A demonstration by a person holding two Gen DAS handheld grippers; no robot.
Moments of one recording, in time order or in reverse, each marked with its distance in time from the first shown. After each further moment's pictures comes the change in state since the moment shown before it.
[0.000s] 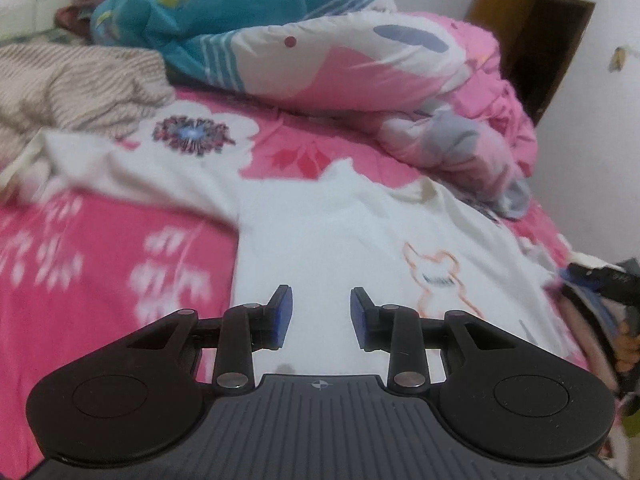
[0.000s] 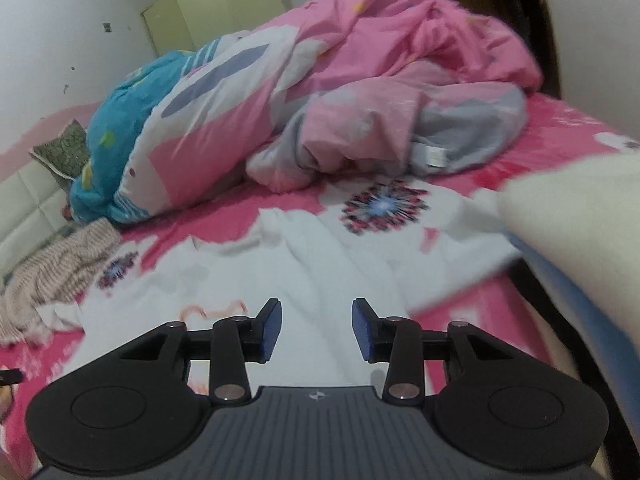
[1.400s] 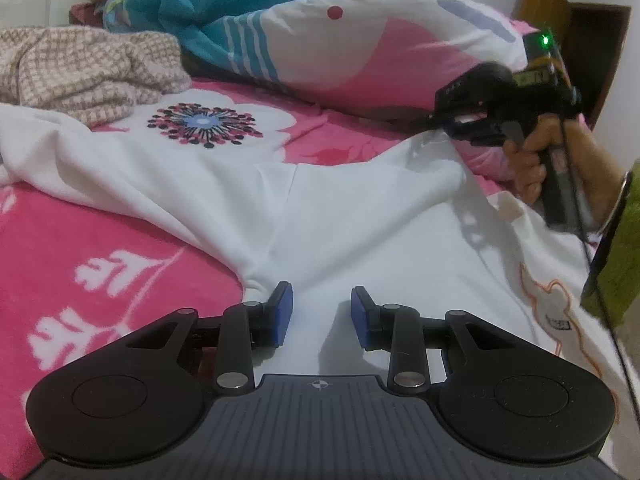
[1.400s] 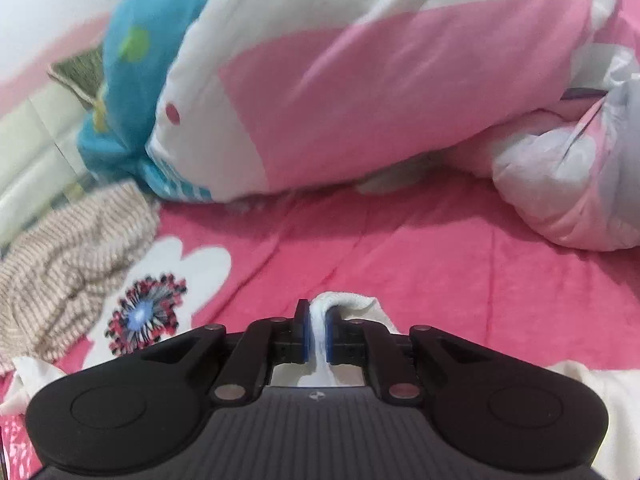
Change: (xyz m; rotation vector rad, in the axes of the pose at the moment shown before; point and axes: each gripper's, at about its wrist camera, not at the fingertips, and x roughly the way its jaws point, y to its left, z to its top) left arm 0.110 0.027 -0.019 -0.036 -0.075 0.119; right arm 0.342 0.201 0.098 -0.156 0.168 0.163
